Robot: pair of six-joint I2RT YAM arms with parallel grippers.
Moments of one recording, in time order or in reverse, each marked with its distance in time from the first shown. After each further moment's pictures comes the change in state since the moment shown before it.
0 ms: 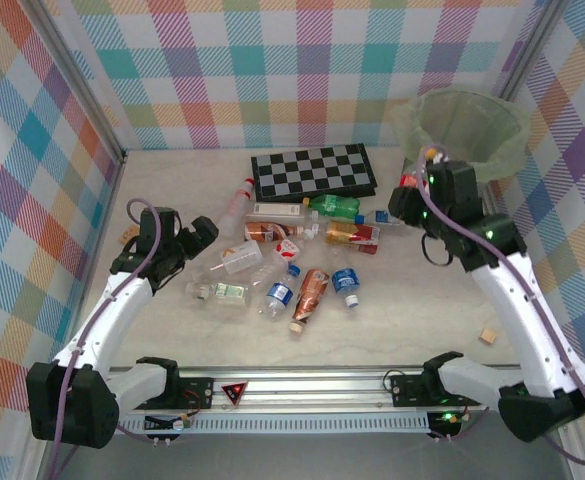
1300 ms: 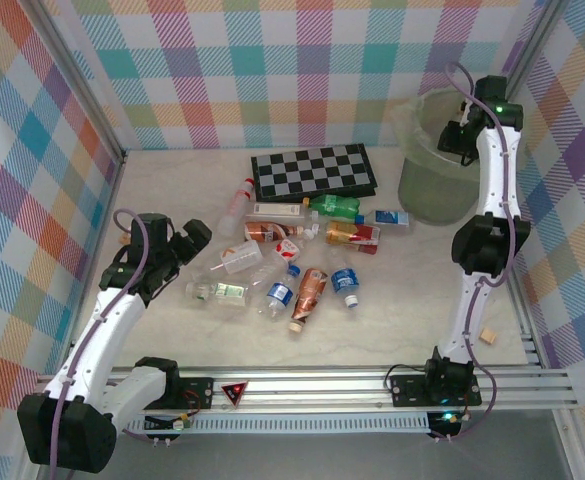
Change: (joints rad) left arm -0.003 -0.129 0.000 -0.098 -0.032 -0.061; right arm -0.513 1.134 1.118 -0.343 -0.193 -0.395
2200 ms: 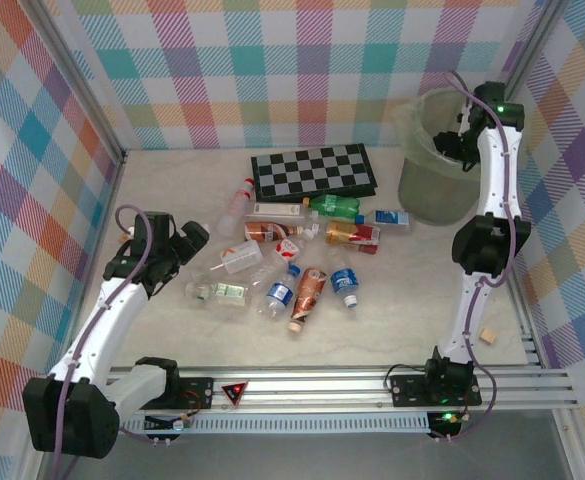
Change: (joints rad) left arm 0.043 0.082 0.010 -0.023 -0.042 -0.009; right arm -0.007 -0.003 0.011 -0.136 -0.004 -0.031
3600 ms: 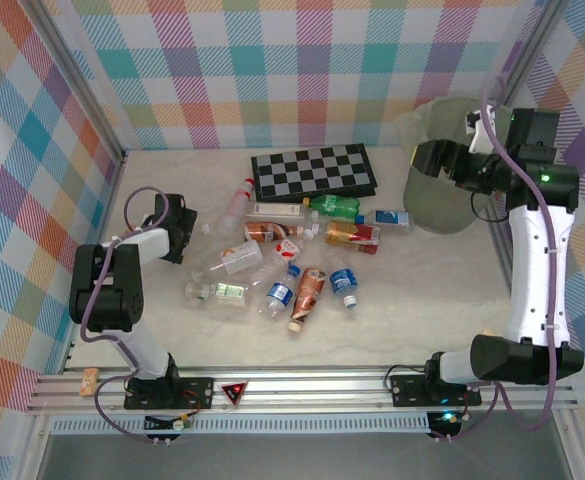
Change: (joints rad) left arm 0.112 0.703 0.127 0.479 -0.142 -0.404; right arm 0.048 -0.913 -0.776 0.274 -0.569 0.143
